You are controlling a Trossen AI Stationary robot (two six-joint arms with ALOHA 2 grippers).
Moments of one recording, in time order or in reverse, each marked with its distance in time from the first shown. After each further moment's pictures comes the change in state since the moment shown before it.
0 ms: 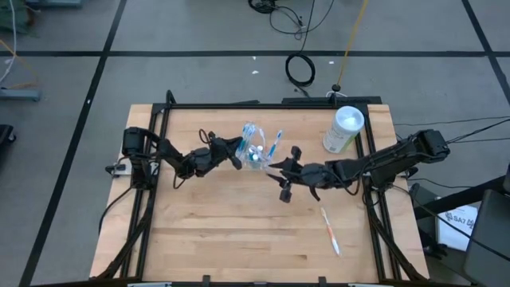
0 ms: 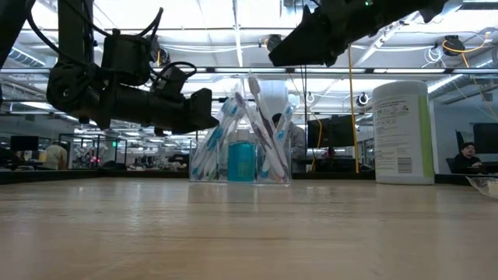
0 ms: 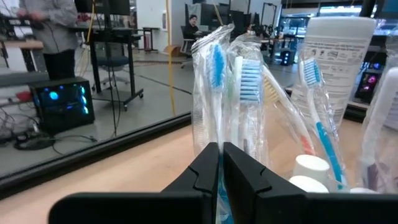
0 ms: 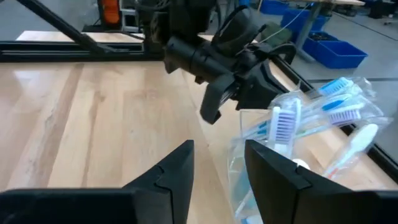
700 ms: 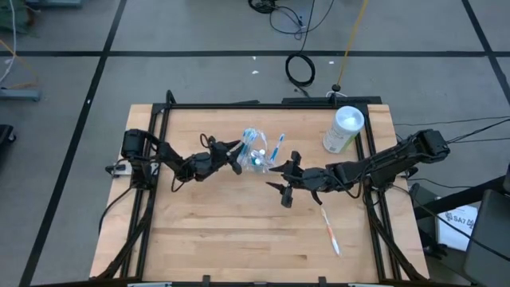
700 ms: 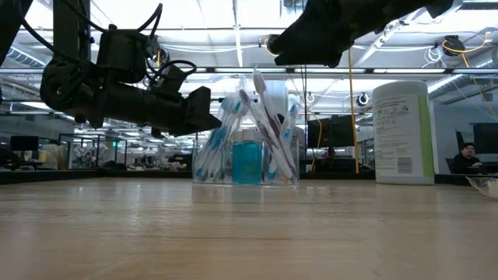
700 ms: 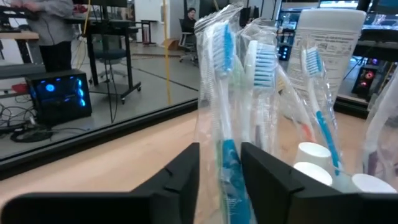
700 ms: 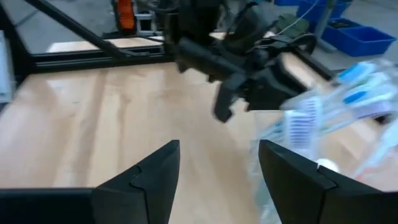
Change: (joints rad) left arm -0.061 -0.001 -0.001 0.011 -0.073 -0.020; right arm 0.045 0.000 0.000 -0.008 -0.020 0.096
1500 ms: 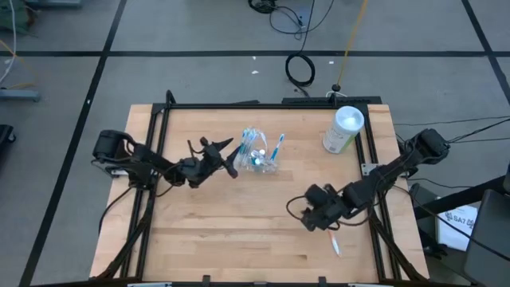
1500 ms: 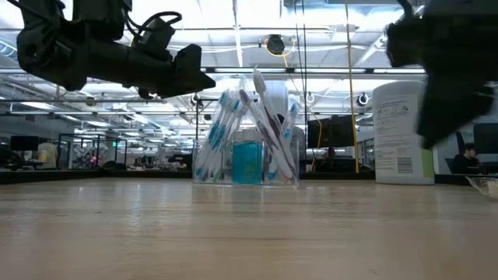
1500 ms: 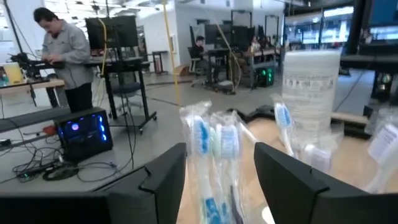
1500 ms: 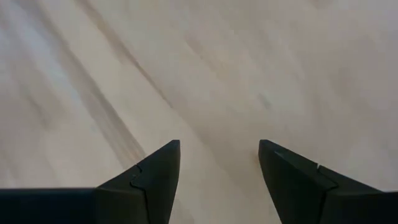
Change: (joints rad) left arm -0.152 -0.252 -0.001 -0.104 -0.199 0.220; right arm 0.305 0.000 0.000 -0.764 -0.110 1.064
